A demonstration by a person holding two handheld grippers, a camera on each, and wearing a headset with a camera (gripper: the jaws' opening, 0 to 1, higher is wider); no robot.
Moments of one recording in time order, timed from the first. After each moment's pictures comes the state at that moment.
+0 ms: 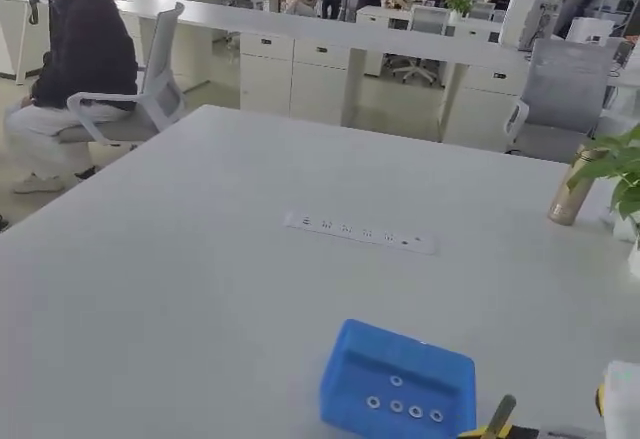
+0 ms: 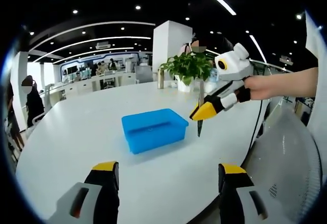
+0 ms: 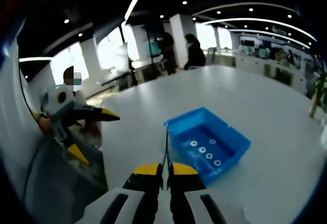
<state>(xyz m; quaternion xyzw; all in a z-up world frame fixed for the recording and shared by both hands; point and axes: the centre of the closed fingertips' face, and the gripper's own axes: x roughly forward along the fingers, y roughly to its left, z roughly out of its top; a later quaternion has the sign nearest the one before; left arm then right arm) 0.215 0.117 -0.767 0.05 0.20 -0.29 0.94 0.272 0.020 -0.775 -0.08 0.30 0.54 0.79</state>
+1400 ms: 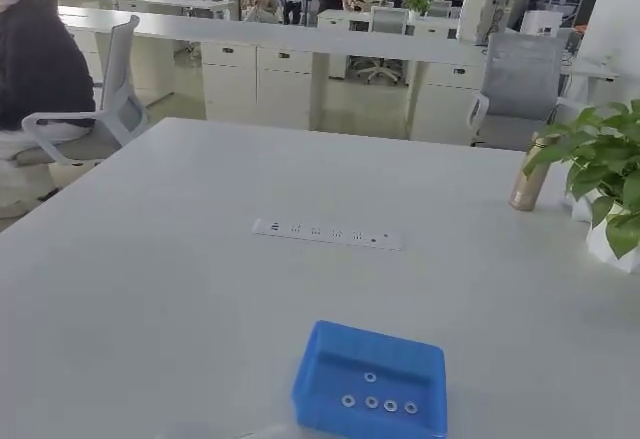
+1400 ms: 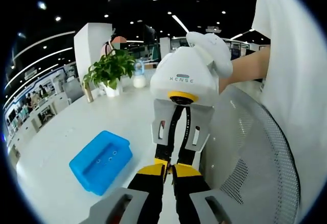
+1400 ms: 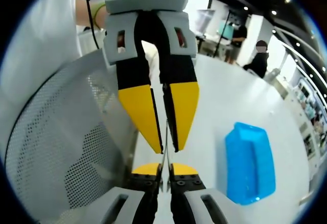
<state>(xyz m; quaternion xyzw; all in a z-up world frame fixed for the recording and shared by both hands) 0.195 0.046 -0.744 0.19 0.21 -0.55 0.78 0.191 0.055 -0.813 -0.35 0.25 0.65 0.63</state>
